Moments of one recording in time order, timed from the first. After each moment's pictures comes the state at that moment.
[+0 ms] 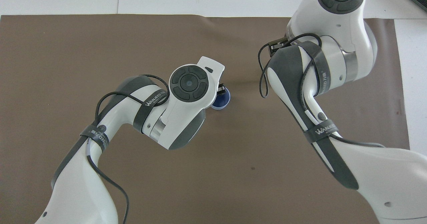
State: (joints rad) left arm -0.59 0.38 -0.07 -1.61 0.03 2.12 -0.94; right arm 0.26 0.53 0.03 -1.20 -0.19 1.81 0.11
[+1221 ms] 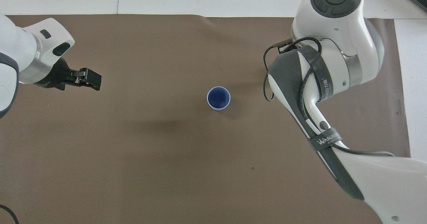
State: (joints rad) left arm -0.10 0.11 -0.06 -1.58 -0.02 1.65 -0.07; right arm 0.25 0.46 0.03 -1.22 -0.26 1.77 0.11
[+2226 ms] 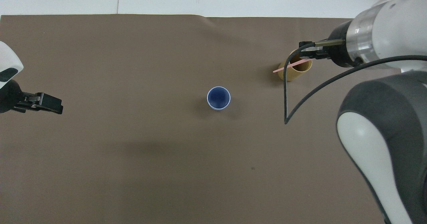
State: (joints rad) left arm 0.00 -0.04 -0.06 -1.71 -0.02 1.58 0.06; right arm 0.26 0.16 0.04 -1.35 0.04 1.79 0.26
